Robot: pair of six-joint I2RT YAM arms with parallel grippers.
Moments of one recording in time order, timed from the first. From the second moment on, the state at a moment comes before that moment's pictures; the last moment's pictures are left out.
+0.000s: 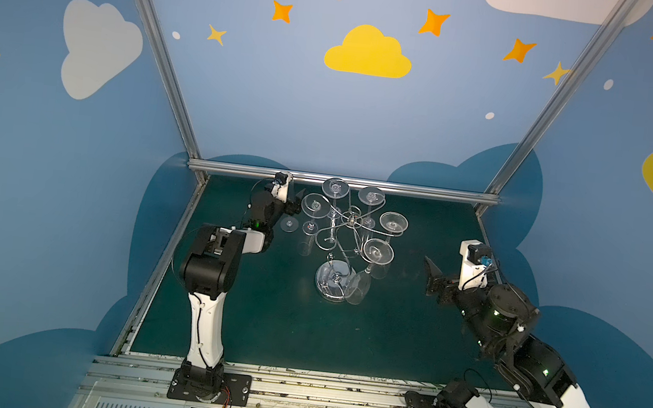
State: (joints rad) left arm -0.14 2.08 1.18 0.89 0.16 0.01; right arm 0.74 0.64 0.96 -0.53 0.47 0.04
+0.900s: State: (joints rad) left arm -0.15 1.29 0.94 0.39 -0.13 -0.19; right arm 0.73 0.62 1.04 -0.54 0.34 0.03
